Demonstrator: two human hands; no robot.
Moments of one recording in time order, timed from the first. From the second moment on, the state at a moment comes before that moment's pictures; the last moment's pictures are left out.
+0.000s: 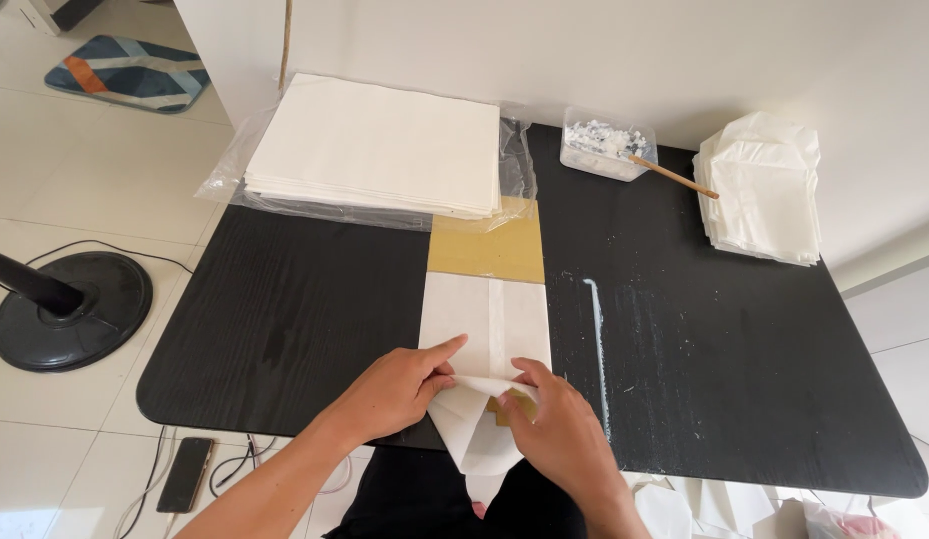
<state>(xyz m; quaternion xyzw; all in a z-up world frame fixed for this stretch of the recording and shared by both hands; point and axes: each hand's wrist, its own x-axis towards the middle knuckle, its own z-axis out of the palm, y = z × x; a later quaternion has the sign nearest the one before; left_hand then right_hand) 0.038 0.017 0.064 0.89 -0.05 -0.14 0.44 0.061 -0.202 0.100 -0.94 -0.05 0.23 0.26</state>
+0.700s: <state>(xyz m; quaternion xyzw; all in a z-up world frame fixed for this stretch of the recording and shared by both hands) 0.065 -0.004 0.032 0.93 0.01 -0.03 0.37 0.081 -0.221 0.068 -0.90 -0.04 0.15 0.41</state>
